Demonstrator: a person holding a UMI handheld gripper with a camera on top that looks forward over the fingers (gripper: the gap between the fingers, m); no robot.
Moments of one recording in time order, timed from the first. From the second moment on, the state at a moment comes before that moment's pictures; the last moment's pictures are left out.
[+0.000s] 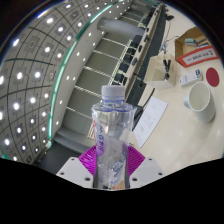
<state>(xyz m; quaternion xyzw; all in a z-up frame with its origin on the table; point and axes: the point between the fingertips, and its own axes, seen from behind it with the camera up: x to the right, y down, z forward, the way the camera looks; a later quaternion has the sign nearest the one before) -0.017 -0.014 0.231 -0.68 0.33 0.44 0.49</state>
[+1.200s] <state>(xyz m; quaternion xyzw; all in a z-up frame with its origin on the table) 0.180 -0.003 0.325 -0.70 0.22 0.41 0.55</state>
